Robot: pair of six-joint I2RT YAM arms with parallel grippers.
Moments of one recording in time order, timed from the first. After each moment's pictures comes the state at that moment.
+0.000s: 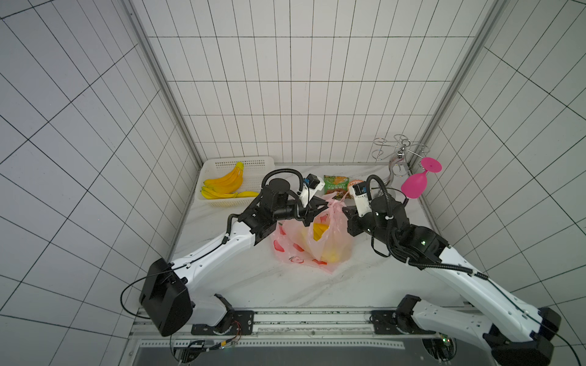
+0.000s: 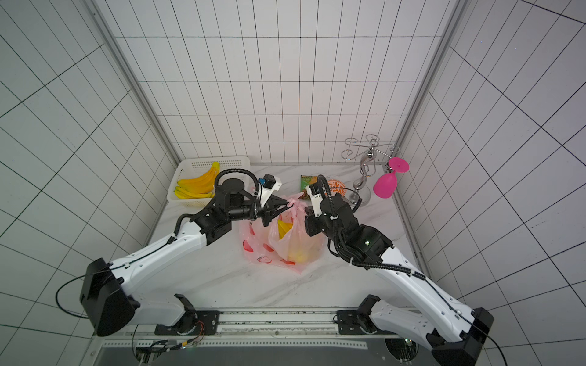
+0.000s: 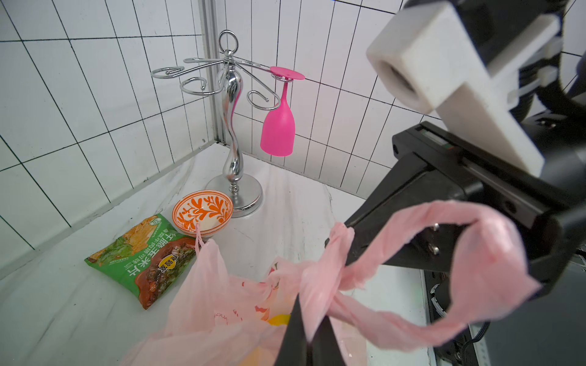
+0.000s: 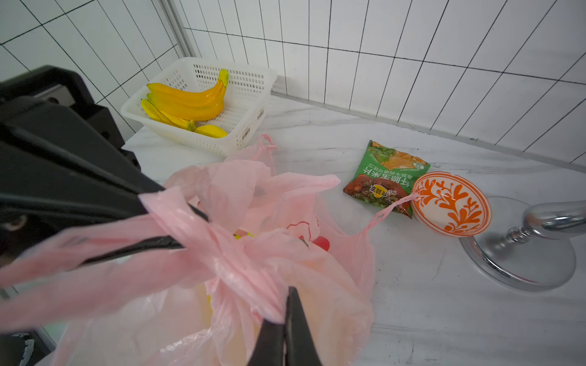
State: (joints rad) left arm -0.69 1.37 1.11 0.03 0.58 -0.04; right arm 0.76 1.01 1.08 -0.56 0.17 0.23
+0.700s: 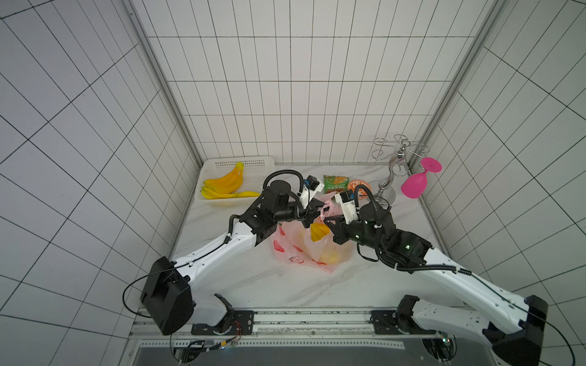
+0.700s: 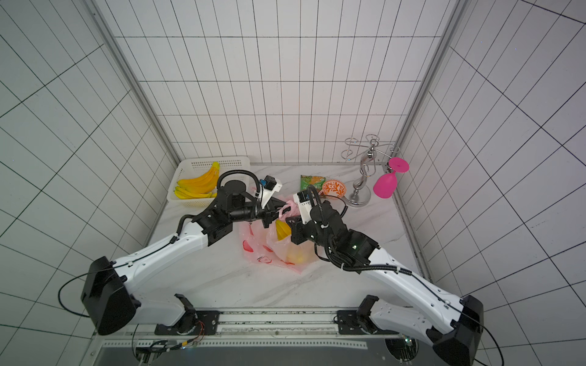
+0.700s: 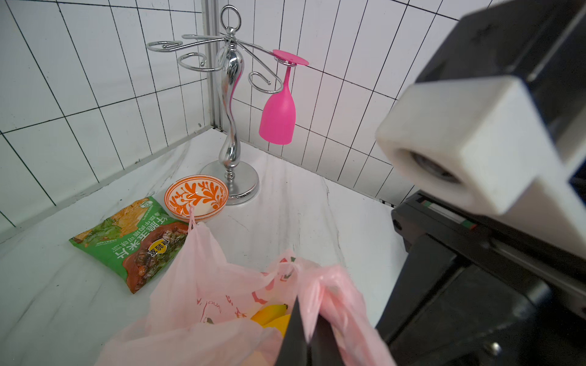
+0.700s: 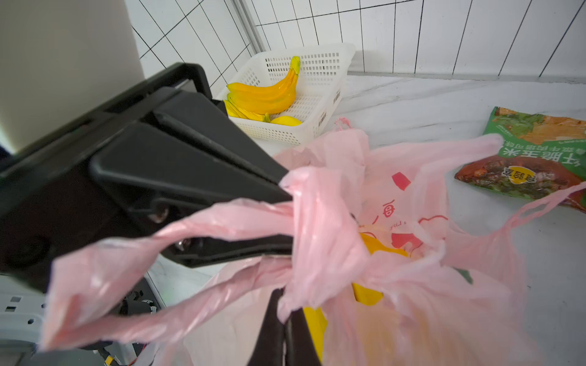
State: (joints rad) left arm -0.69 1.38 1.08 0.03 0.58 -0.08; right arm 0.85 1.05 0.95 -0.32 -0.02 0.44
